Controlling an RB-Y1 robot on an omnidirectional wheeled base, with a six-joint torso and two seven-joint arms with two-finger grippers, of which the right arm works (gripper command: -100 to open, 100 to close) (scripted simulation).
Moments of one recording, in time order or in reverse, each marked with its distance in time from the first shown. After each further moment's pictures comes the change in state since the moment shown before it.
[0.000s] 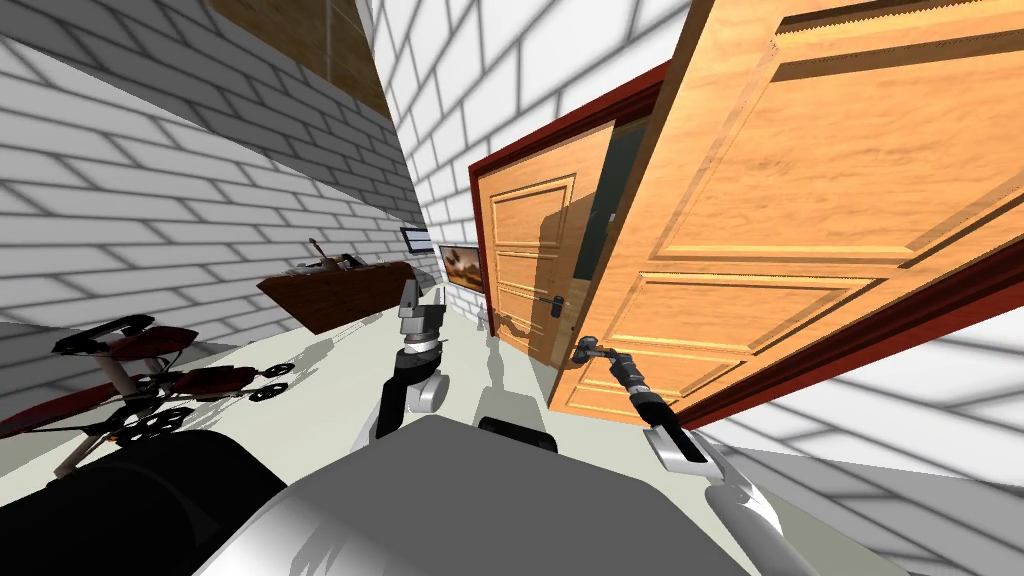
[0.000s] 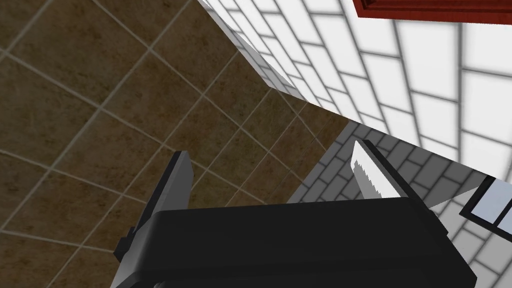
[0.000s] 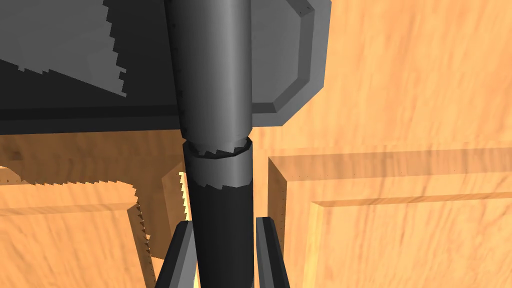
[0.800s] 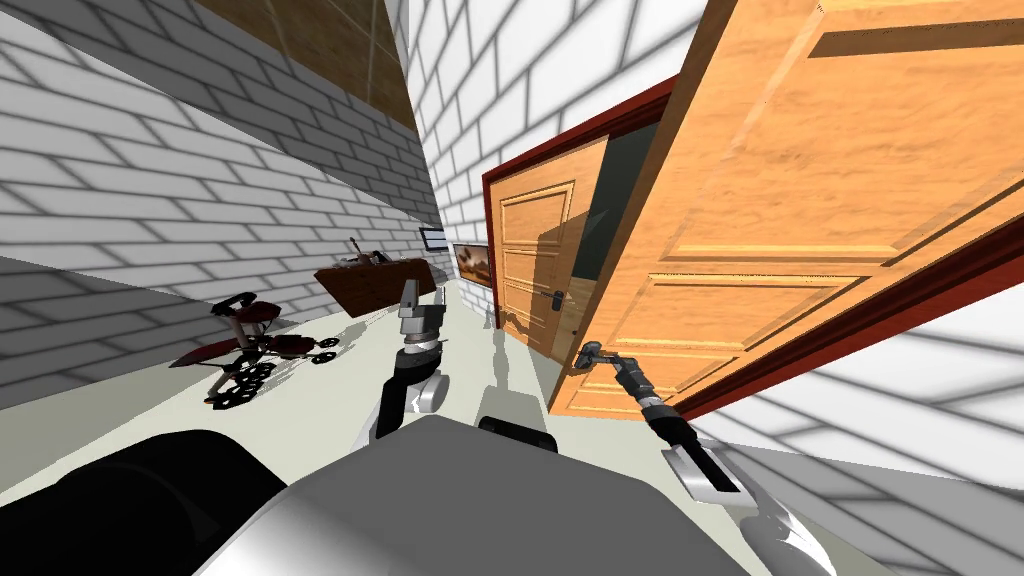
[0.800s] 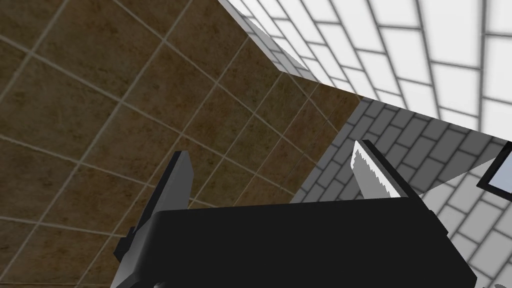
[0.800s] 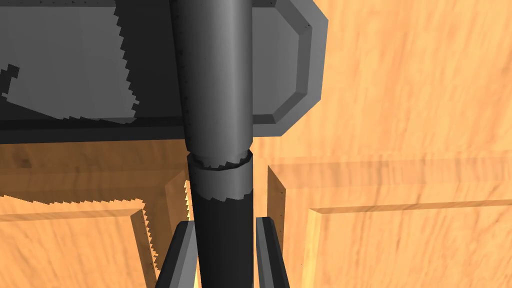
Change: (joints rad) arm 0.070 -0.073 0.043 -0.024 0.005 -0.100 -0.061
